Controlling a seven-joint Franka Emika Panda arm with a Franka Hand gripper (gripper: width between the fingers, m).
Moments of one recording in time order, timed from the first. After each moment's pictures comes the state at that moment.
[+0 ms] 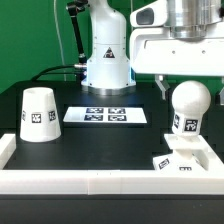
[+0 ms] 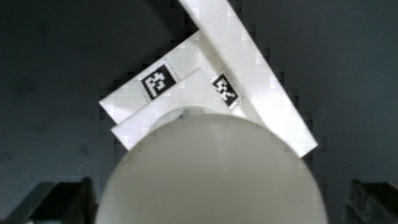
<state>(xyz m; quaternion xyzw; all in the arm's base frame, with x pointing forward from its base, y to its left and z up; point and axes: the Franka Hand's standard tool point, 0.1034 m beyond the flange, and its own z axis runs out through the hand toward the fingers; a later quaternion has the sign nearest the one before) 0.610 0.113 0.128 -0.98 0.21 0.01 0.05</state>
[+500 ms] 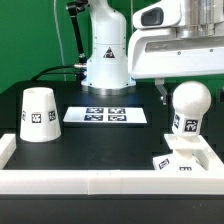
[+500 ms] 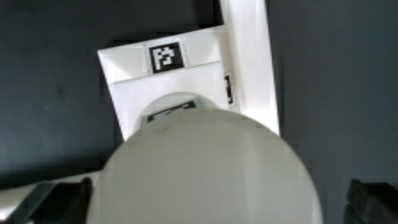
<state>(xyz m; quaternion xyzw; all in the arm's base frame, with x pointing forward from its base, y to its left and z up) 0.610 0.112 0.127 -1.00 0.03 0.00 0.06</state>
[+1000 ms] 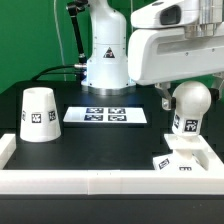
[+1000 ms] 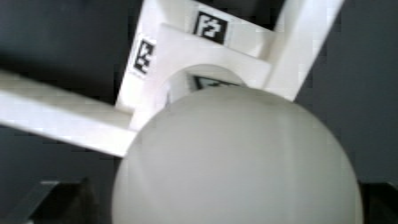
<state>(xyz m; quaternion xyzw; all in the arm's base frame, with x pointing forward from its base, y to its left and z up) 0.616 0.108 0.126 -0.97 -0.25 -0.03 0.03</state>
